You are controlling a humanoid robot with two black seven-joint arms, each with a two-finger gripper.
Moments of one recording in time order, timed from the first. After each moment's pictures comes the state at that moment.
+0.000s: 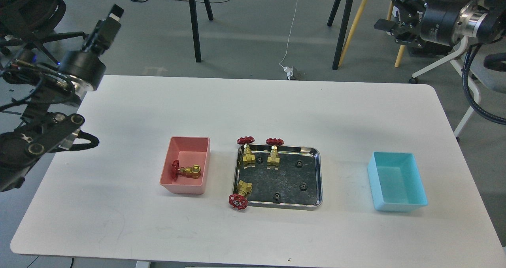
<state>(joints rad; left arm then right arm) -0.77 0.58 -0.60 -0.90 0.95 0.34 -0.47 1.20 -0.75 0.41 1.06 -0.63 0.49 0.00</state>
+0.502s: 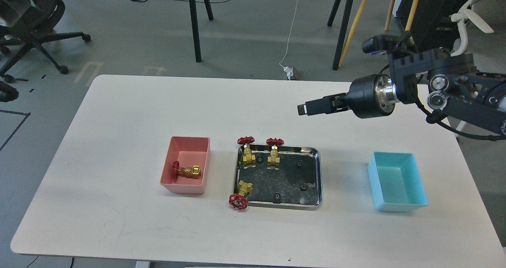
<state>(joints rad) -0.95 0.86 -0.70 -0.90 0.47 -0.39 -0.45 1.35 -0.62 -0.14 1.33 -1.22 0.49 0.12</state>
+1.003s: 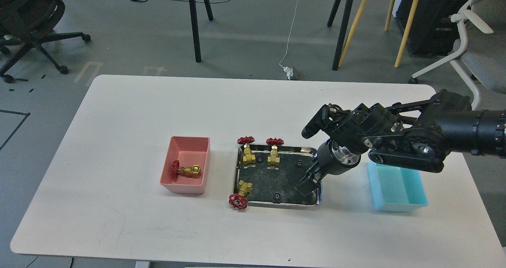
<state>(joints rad) -0.98 0.91 -0.73 -0.89 0.47 -0.28 -0.45 1.35 -0.24 -0.48 1.11 -1.46 0.49 0.21</state>
